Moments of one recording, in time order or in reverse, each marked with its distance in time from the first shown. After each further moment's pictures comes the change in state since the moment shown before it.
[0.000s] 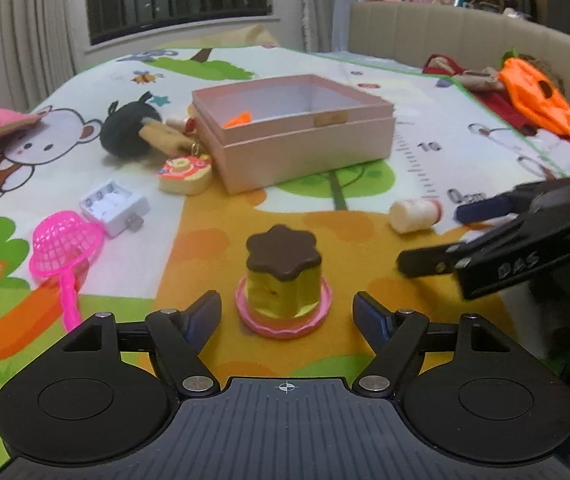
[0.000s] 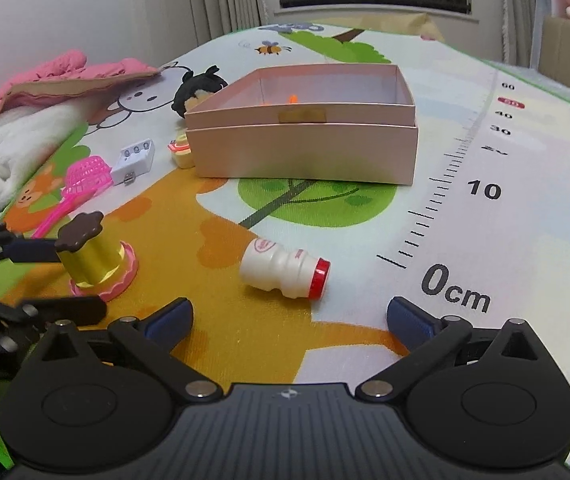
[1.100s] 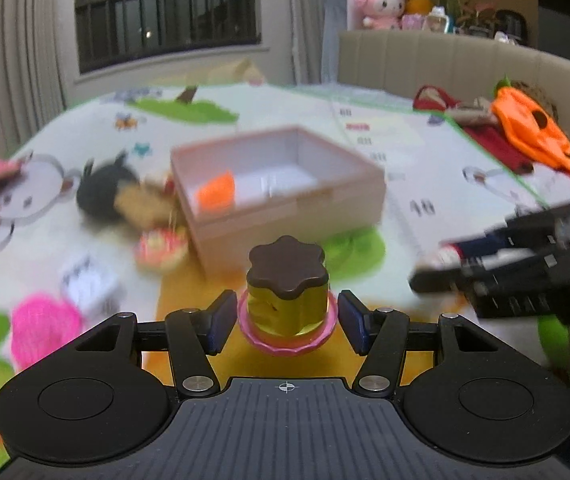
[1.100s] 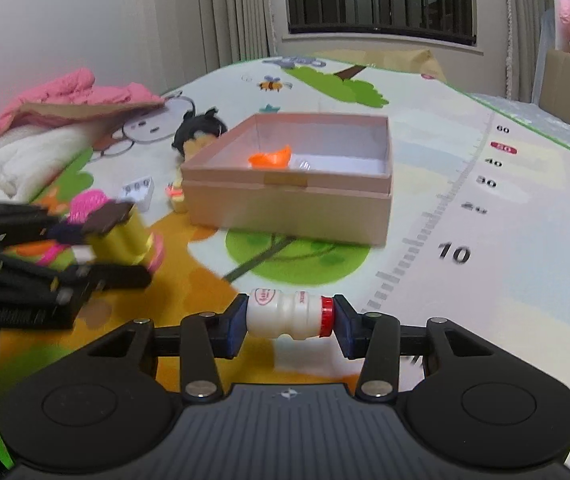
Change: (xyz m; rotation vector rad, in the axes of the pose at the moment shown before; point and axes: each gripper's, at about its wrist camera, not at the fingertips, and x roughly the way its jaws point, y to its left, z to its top) left arm 0.016 -0.009 0.068 0.031 -0.118 -0.035; right arm -0.025 -0.023 0.034 -0.047 -0.083 0.000
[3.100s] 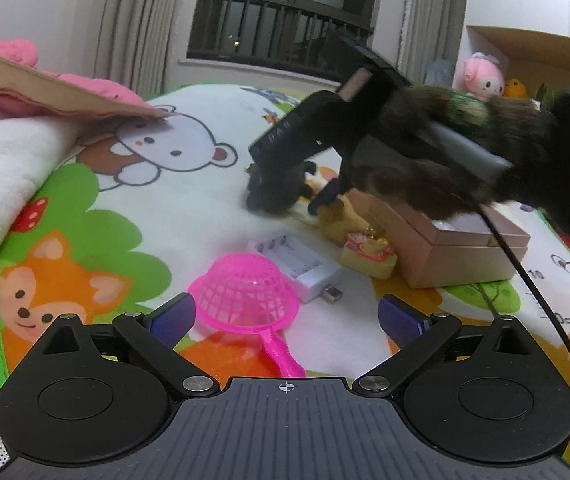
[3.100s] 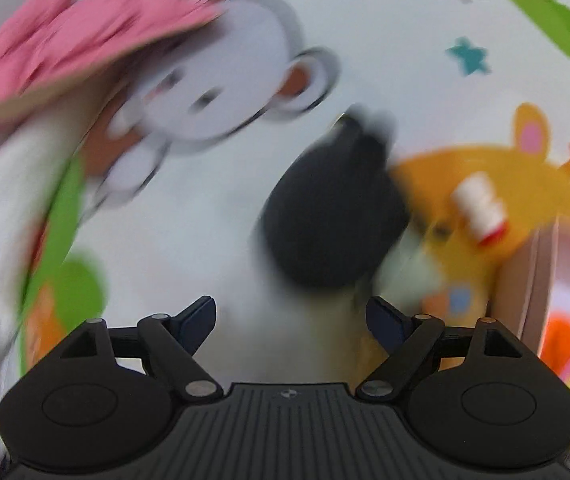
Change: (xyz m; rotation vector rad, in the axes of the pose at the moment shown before) left arm -0.045 0.170 -0.070 -0.314 -0.111 0.096; right arm 0.285 0.175 0.203 -0.090 0.561 0.224
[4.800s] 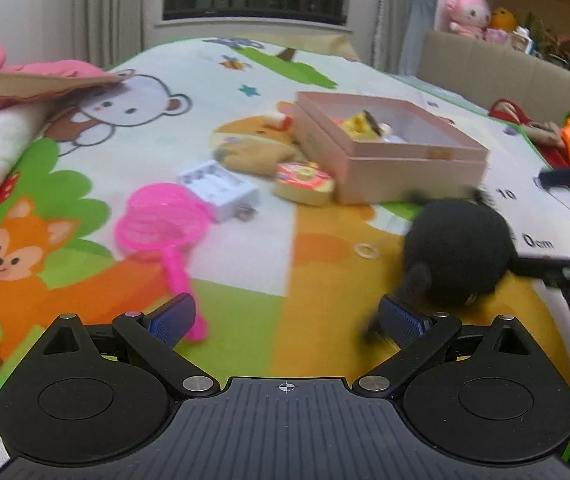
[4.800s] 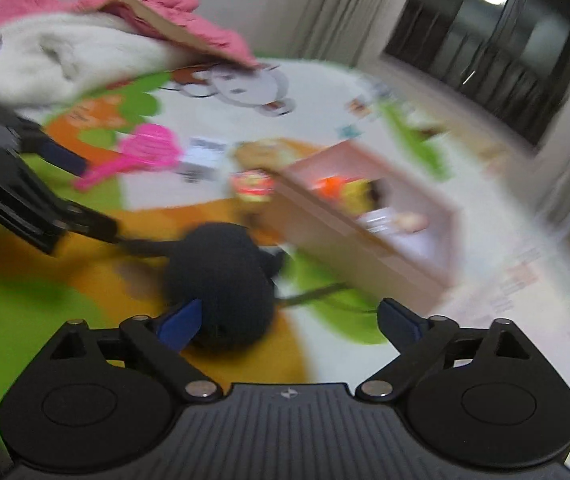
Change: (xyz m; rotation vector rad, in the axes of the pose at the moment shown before) left arm -0.011 -0.089 -0.028 0.112 0.191 0.040; right arm -0.151 -0.005 -0.339 -0.395 -0.488 -0.527
